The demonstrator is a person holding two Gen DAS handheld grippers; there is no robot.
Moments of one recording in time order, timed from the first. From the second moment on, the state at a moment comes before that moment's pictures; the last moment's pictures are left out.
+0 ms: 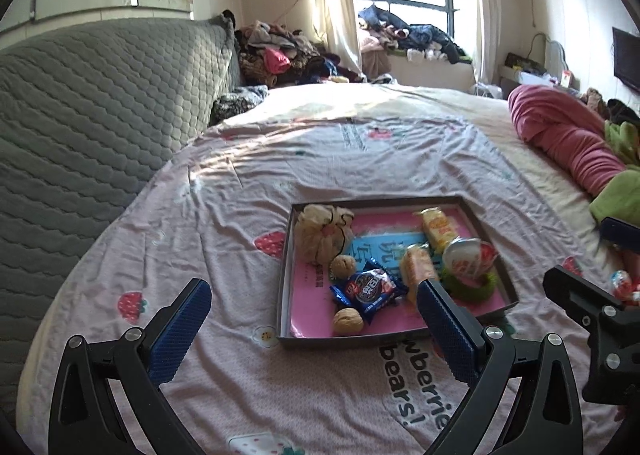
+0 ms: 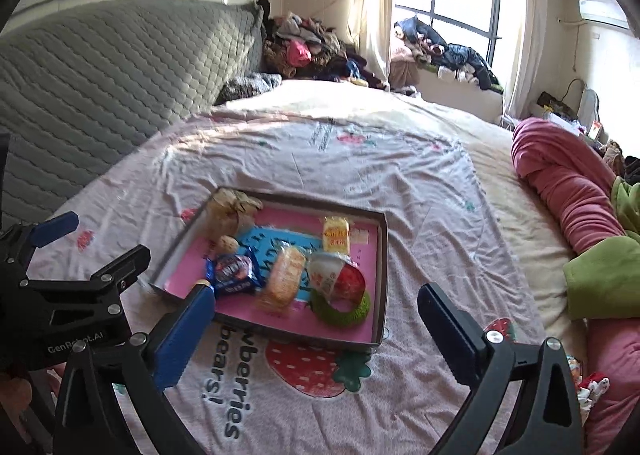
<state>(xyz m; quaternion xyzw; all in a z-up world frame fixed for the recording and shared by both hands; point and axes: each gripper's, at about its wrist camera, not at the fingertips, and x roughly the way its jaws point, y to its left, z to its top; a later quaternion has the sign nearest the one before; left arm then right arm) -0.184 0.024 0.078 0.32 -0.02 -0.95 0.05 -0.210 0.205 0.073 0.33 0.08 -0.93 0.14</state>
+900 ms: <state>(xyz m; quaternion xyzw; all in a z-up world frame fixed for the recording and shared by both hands) -0.107 0.026 0.128 0.30 -0.02 -0.95 0.06 -0.139 0.215 0.124 0.29 0.08 -0.94 0.14</state>
